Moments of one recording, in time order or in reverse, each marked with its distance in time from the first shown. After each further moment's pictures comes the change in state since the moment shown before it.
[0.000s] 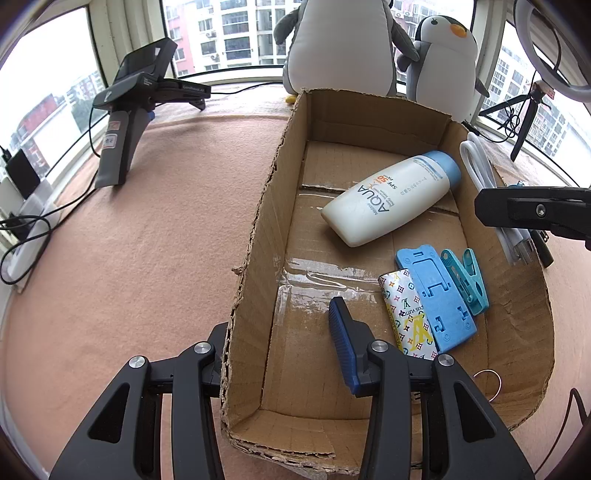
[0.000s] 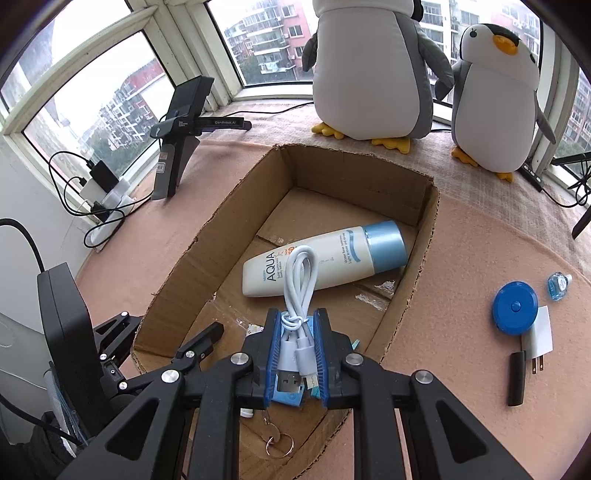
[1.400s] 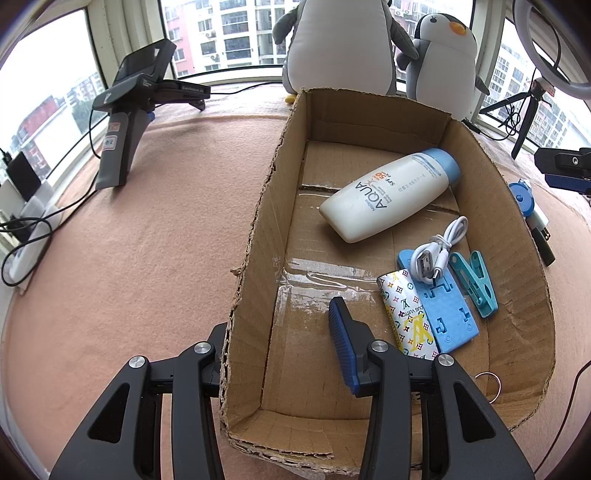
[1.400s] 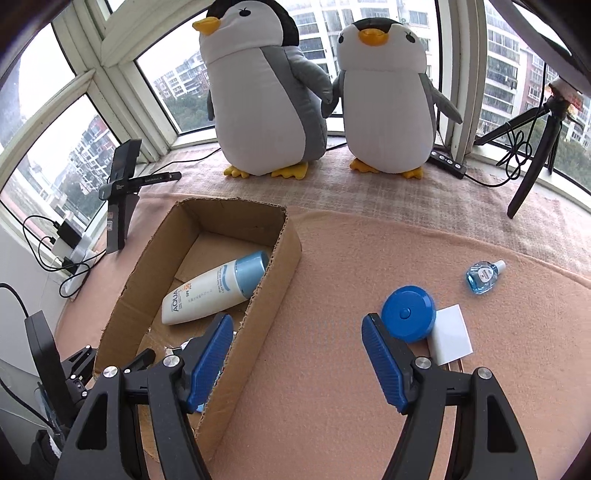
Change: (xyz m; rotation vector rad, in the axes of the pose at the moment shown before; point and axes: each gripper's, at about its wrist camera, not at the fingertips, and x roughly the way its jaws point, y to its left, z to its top) left arm -0.002 -0.001 -0.001 0.002 -0.002 0.002; right arm -0.043 -0.103 0.001 0.163 -0.105 -0.086
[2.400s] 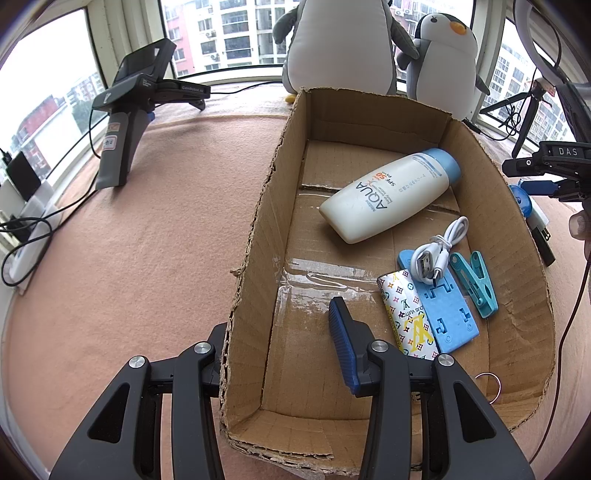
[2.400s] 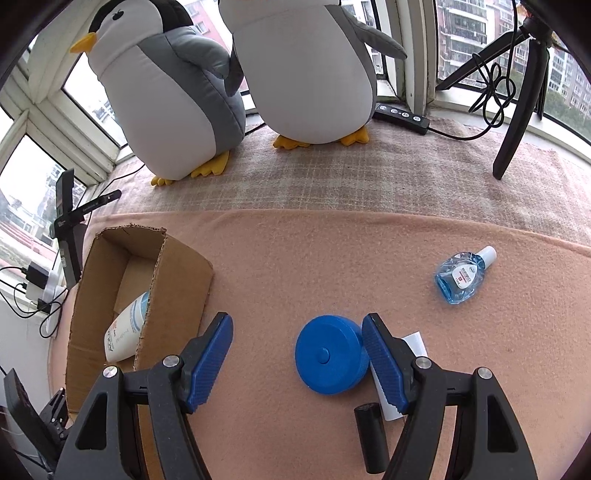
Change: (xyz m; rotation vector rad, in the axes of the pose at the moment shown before) left arm 0.000 0.000 0.000 -0.001 0.000 0.000; right arm 0.059 -0.071 0.018 0.155 0.102 -0.020
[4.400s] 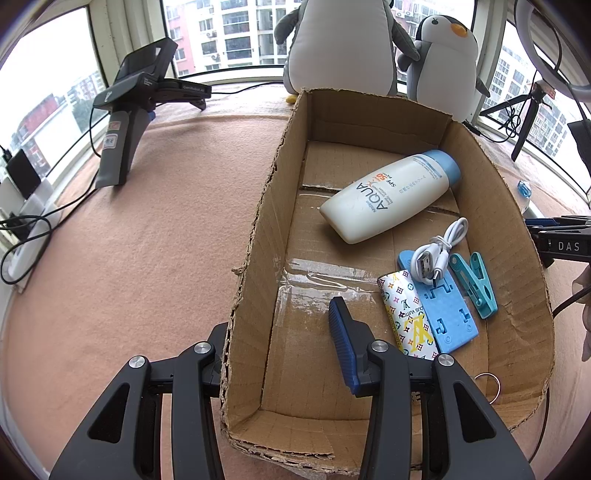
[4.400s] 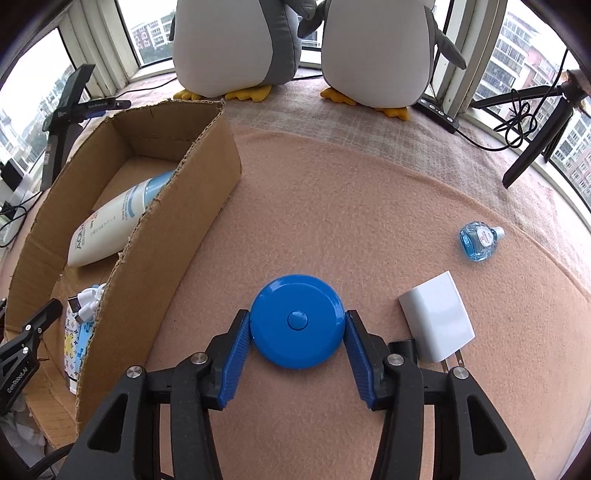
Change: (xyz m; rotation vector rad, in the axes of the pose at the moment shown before) left arm 0.000 0.000 0.000 -0.001 0.000 0.000; right arm 0.006 0.053 -0.058 -0.239 0.039 -0.190
